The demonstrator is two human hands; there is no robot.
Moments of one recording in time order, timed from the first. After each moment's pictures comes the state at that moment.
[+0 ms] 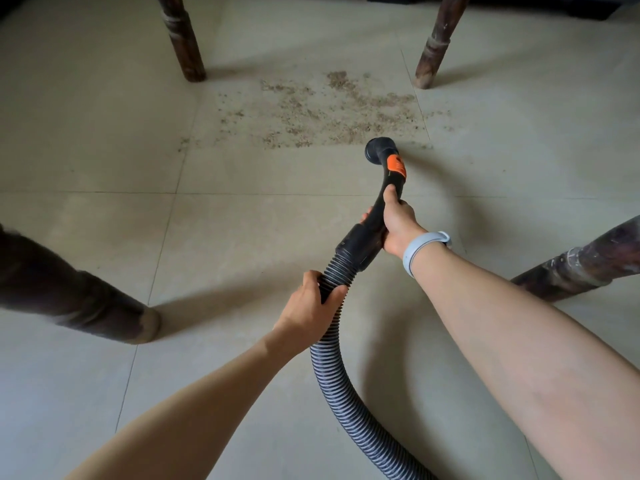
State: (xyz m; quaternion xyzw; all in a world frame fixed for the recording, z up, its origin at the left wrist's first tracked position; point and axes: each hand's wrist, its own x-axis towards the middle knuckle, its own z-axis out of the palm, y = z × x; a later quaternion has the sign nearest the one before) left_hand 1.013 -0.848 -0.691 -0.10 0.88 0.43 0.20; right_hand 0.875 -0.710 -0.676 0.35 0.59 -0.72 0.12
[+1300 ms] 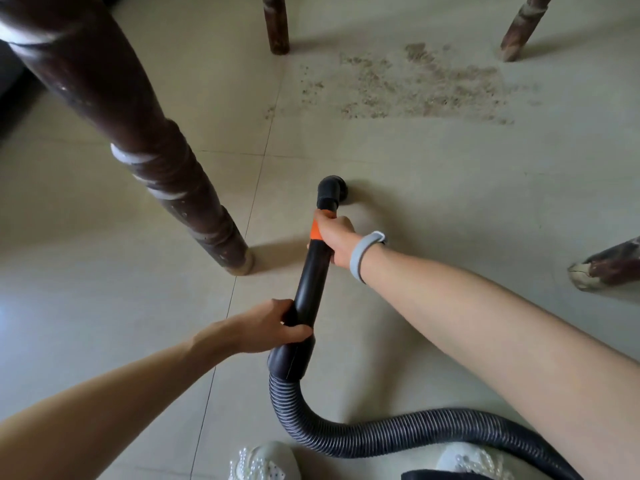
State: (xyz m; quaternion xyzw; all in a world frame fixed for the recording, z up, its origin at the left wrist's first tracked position) left_hand 1.128 -1.011 -0.659 -0.06 0.86 0.32 0.40; right_hand 0.994 -0.902 -0.669 0.25 0.67 -0.61 0.33
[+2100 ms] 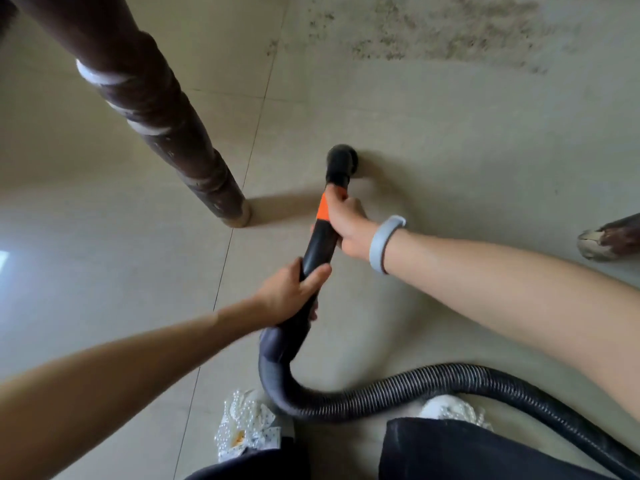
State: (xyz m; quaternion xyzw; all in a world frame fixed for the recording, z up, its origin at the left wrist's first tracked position) left_hand 1.147 -0.965 -0.670 -0.17 0.79 0.52 0.28; right_hand 1.033 -0.884 -0.680 0.23 0.70 -0.59 0.33
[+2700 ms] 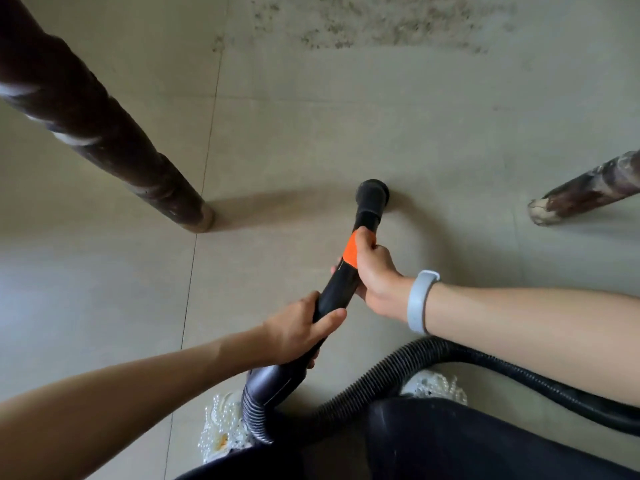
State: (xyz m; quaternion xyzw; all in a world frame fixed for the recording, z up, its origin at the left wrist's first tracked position) left_hand 1.176 -0.920 -0.659 -0.04 0.77 0.47 0.43; right_hand 1.100 -0.791 -0.696 0.35 0.64 -0.61 0.31
